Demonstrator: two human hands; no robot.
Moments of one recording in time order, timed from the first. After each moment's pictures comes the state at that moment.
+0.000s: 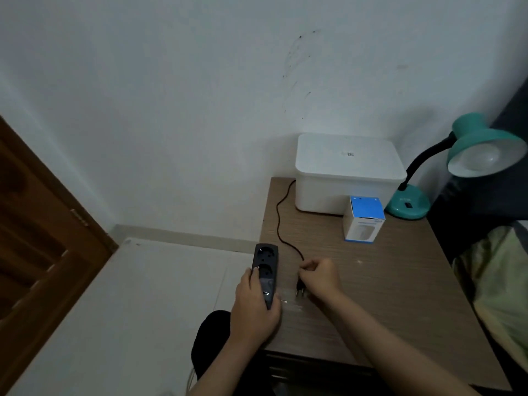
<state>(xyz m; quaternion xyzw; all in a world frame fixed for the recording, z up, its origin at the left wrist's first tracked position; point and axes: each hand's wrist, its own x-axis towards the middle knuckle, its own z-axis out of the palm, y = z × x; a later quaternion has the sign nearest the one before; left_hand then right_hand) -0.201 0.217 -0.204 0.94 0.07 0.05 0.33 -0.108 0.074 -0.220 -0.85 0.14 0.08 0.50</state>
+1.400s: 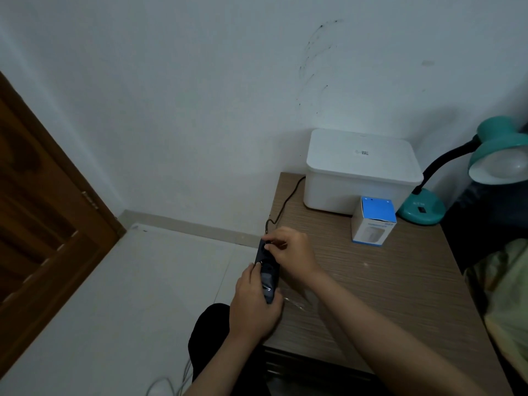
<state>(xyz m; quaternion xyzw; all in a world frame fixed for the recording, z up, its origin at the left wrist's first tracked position) -0.200 0.217 -0.212 0.93 0.09 0.11 0.34 -0.088 0.123 -0.181 -0.85 -0.22 -0.05 0.47</state>
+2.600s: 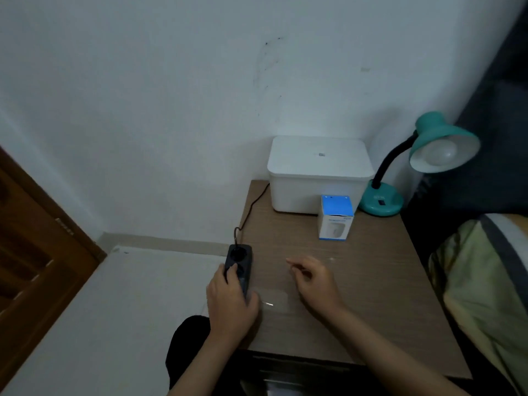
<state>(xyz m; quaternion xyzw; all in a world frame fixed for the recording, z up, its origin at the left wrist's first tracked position) -0.195 0.199 -0.207 0.96 0.10 0.13 0.22 -0.136 0.013 -0.218 -0.86 -0.12 -0.07 0.49</state>
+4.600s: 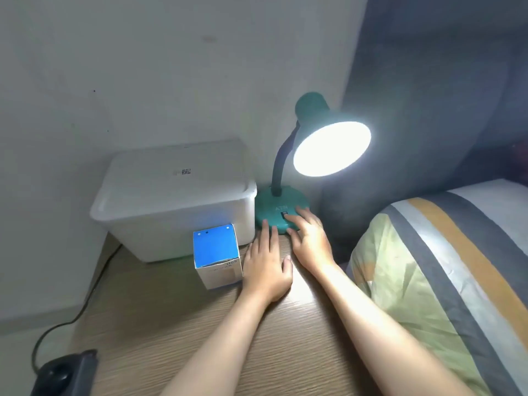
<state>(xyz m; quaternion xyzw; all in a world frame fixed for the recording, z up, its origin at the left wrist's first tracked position) 0.033 -0.075 -0.268 0.96 -0.19 0.05 0.22 0.054 -0.216 -0.283 -0.90 0.06 -0.22 0.38</state>
